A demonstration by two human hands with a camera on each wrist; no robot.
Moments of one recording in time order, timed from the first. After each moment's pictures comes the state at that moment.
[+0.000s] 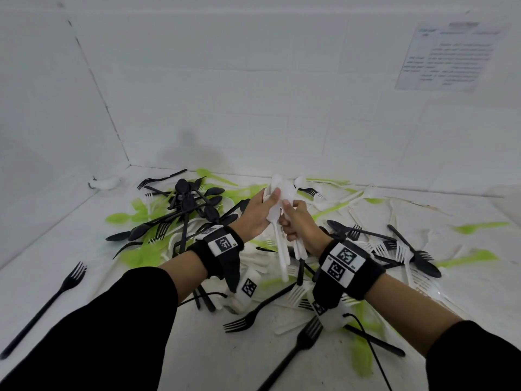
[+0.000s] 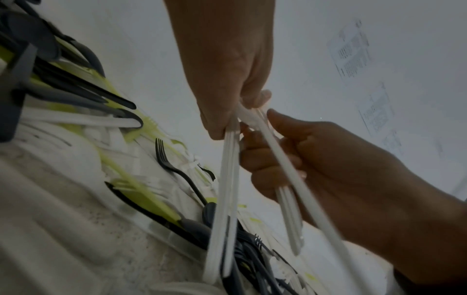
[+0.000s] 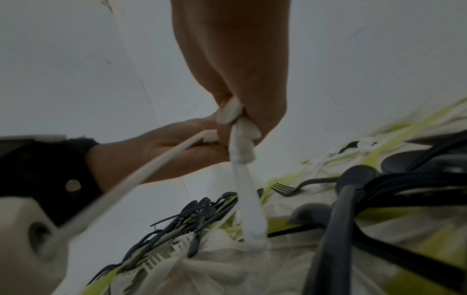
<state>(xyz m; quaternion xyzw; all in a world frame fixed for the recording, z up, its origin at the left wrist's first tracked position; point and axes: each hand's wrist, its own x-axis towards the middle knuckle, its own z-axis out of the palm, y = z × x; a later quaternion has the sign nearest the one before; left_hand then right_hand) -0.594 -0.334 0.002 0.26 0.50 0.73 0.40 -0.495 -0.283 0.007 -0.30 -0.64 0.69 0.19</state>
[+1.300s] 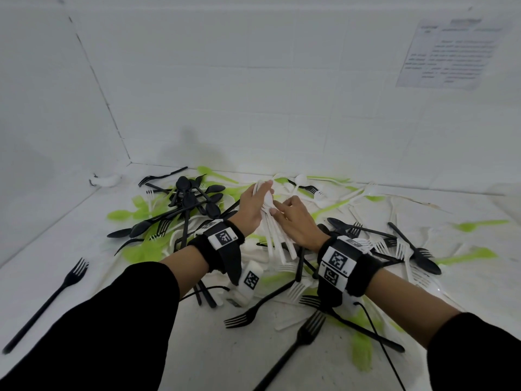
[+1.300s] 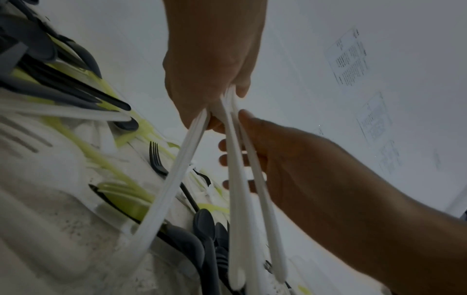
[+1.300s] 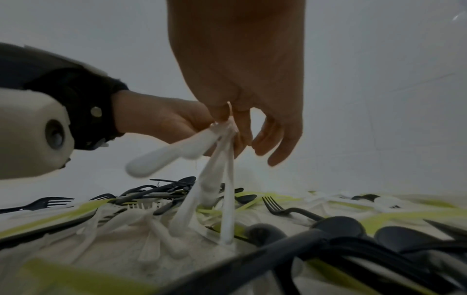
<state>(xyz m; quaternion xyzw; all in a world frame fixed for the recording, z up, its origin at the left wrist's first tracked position) -0.603 -0.332 0.005 0.14 0.54 0.76 0.34 -0.493 -0.280 0.001 -0.19 -0.93 0.28 0.16</state>
